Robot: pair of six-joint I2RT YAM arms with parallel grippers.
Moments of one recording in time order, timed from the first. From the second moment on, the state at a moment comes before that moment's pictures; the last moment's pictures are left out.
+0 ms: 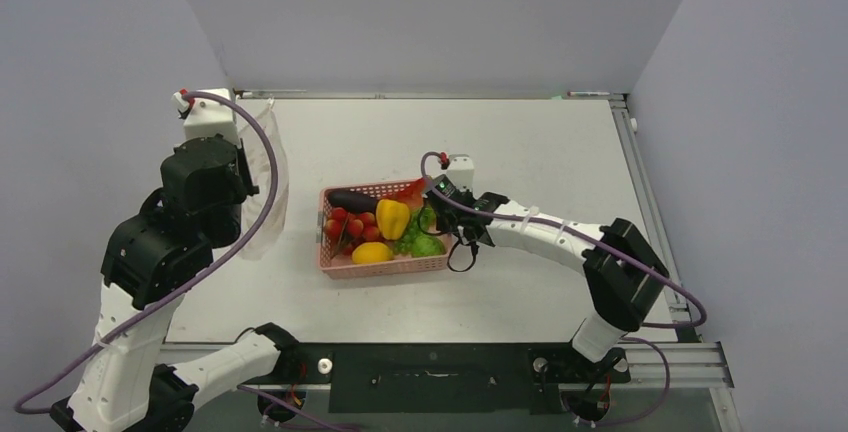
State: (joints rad) left arm -0.58 0.98 1.69 -1.11 -0.84 -0.18; right arm 0.88 1.67 1.15 -0.41 0.44 0.65
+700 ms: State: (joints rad) left arm -0.58 1.01 1.67 -1.08 -0.75 -0.18; right arm 0.66 1.24 0.78 -0.60 0.67 0.98
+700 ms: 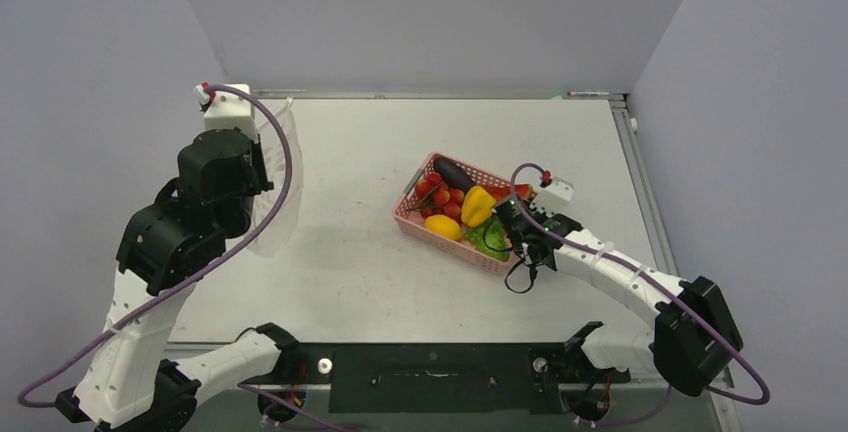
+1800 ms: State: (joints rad) left arm -0.58 1.00 1.59 -1.03 -0.72 -0.18; right arm 0.65 1.07 0.81 -0.73 0.70 1.00
